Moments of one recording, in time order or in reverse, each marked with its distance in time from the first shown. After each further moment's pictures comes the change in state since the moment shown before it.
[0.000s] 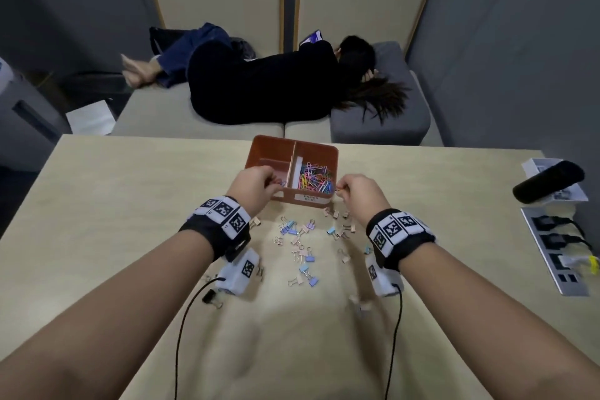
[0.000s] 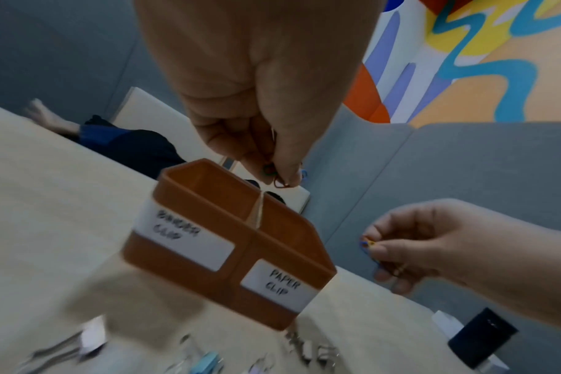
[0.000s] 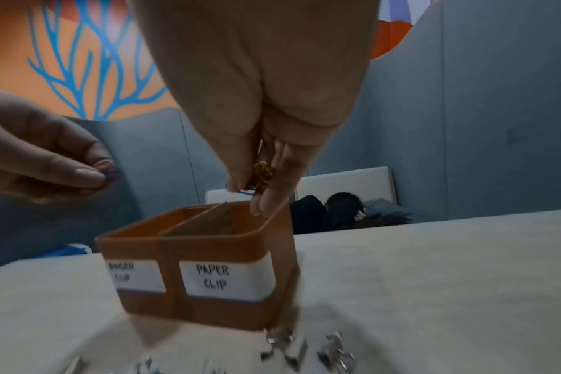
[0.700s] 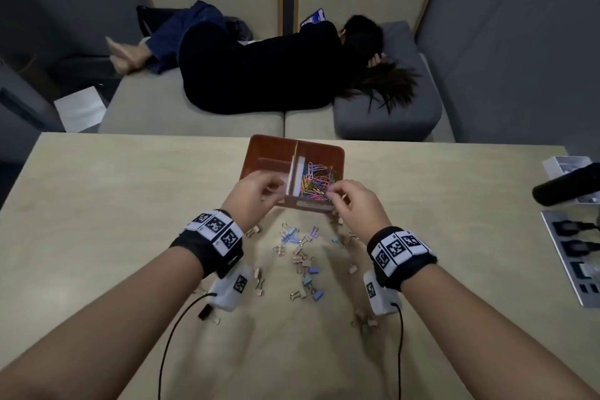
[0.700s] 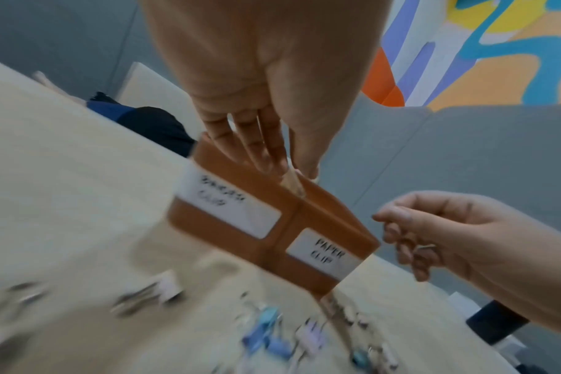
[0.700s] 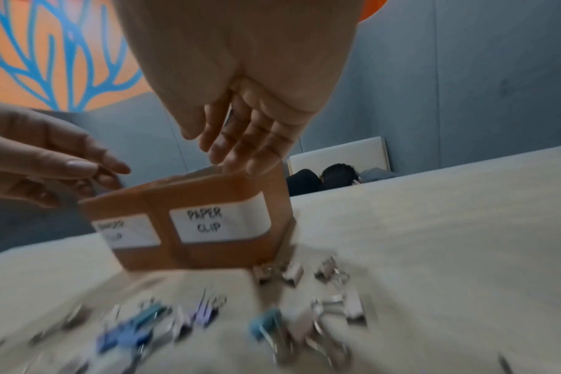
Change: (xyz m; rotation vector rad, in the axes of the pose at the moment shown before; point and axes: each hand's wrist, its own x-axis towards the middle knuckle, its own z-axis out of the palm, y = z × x) left_hand 0.023 -0.030 0.022 -0.085 -0.006 0.081; right_hand 0.015 0.012 0.031 0.250 0.055 -0.136
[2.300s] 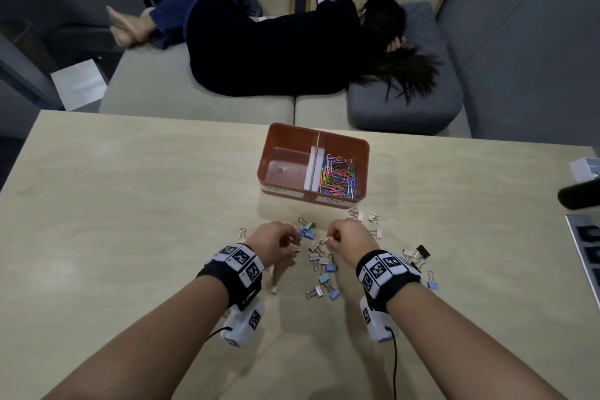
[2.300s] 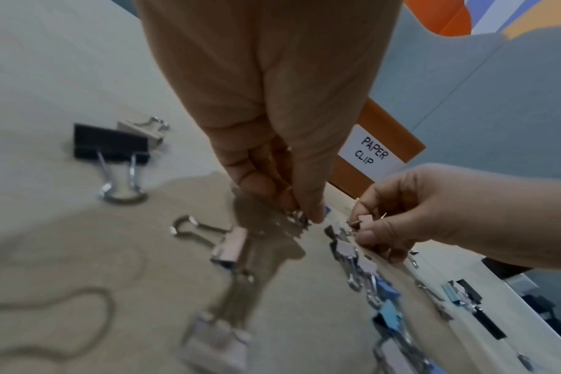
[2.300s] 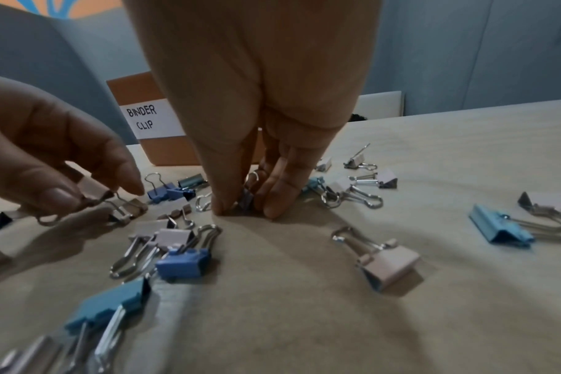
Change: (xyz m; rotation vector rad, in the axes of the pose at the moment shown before) left_hand -0.040 -0.048 0.058 -0.033 -0.445 -0.212; right_hand -0.012 0.022 0.081 -0.298 -0.386 0.242
